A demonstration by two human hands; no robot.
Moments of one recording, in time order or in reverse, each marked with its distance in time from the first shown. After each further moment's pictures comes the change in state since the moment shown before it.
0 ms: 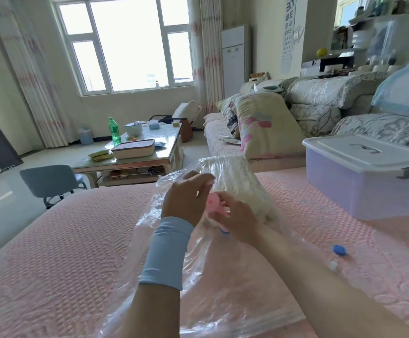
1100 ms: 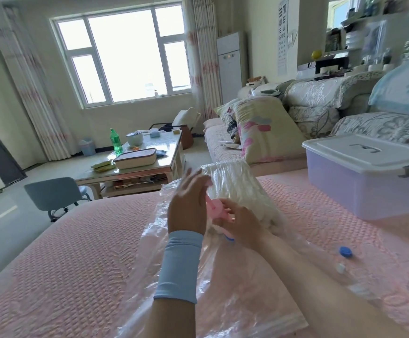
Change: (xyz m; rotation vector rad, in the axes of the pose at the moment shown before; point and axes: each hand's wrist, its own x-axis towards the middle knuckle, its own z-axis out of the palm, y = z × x) left_hand -0.003 0.004 0.002 -0.031 0.190 0.038; right_hand 0.005 0.003 0.002 0.039 0.014 0.036
